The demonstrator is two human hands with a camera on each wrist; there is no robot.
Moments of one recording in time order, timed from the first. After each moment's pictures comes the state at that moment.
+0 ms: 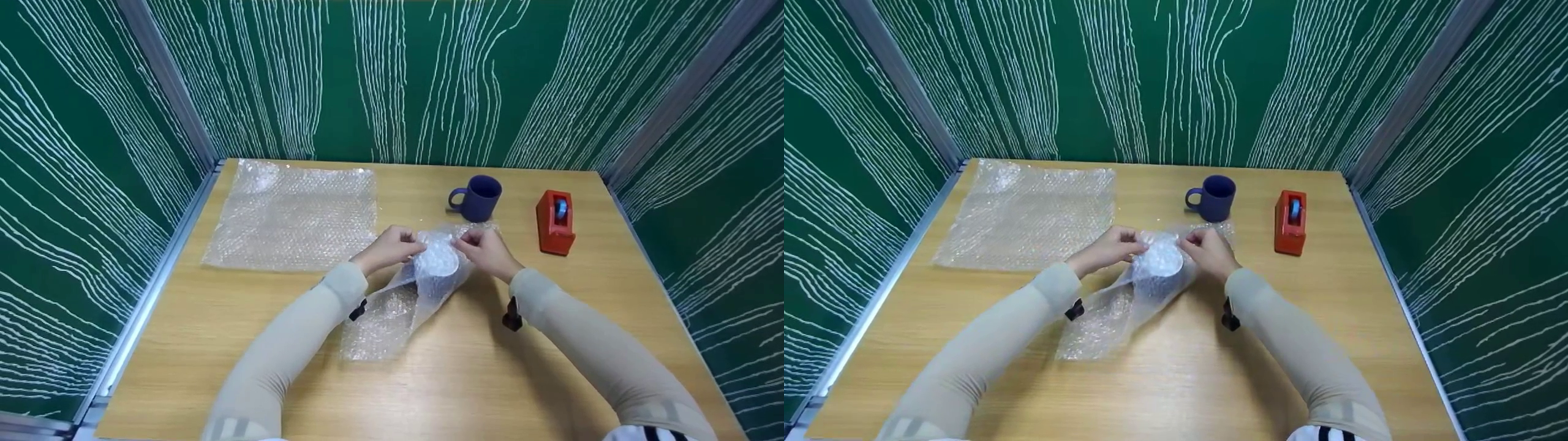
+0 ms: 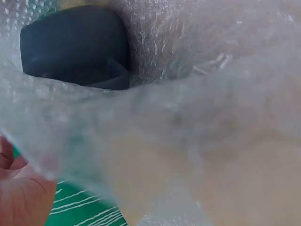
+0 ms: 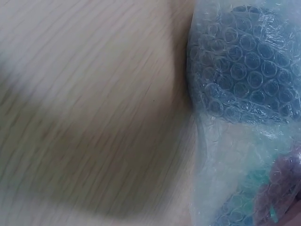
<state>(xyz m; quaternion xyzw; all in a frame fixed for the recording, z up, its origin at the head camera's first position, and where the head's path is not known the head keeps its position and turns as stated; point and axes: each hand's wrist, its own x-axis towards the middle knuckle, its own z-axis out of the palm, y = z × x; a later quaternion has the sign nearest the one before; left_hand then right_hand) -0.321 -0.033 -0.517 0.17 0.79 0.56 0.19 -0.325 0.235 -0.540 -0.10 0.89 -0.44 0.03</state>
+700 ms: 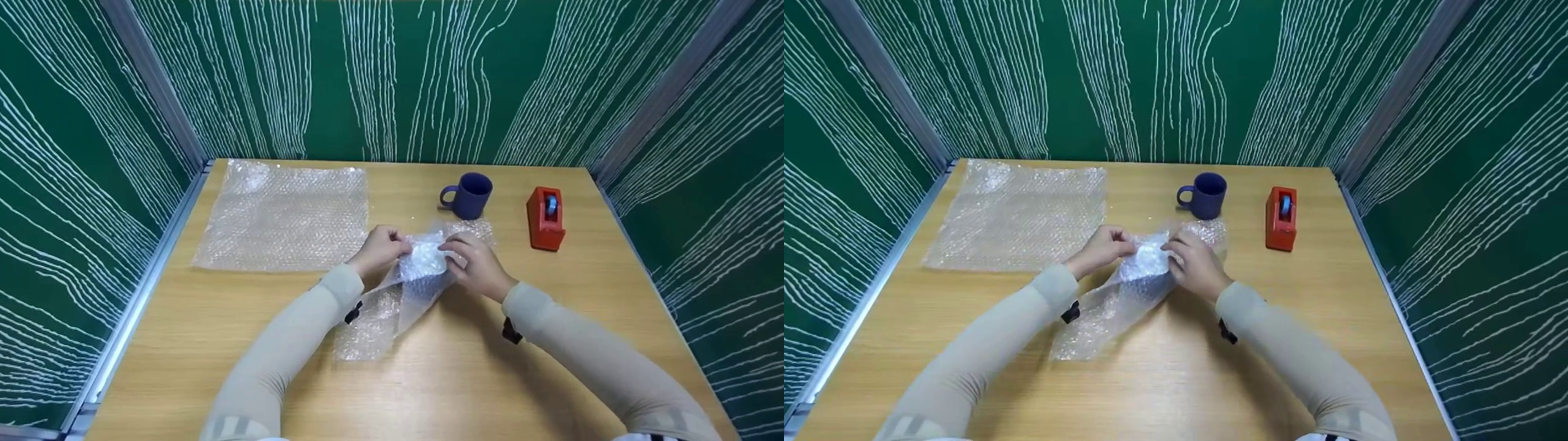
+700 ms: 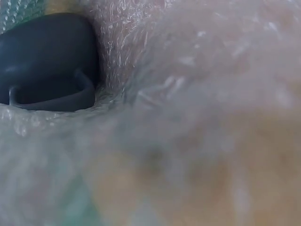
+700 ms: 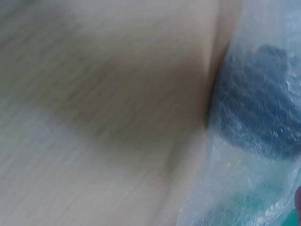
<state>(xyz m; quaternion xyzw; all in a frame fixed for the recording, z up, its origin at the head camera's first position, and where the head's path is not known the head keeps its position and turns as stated) -0.317 -0.019 -0.541 0.05 0.73 0.67 0.13 -0.281 0.227 -0.543 -0.34 0.87 -0.30 -0.19</state>
